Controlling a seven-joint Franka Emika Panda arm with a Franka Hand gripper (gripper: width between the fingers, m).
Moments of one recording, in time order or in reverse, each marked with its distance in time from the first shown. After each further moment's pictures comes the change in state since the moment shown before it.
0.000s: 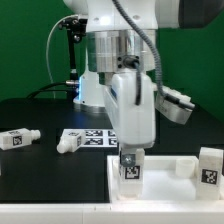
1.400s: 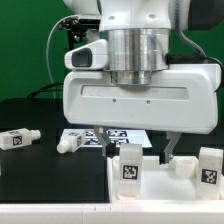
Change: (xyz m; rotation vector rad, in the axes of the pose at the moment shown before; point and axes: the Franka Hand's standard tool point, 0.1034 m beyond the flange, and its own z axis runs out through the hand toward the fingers) arm -0.015 0.000 0.003 0.012 0.057 -1.199
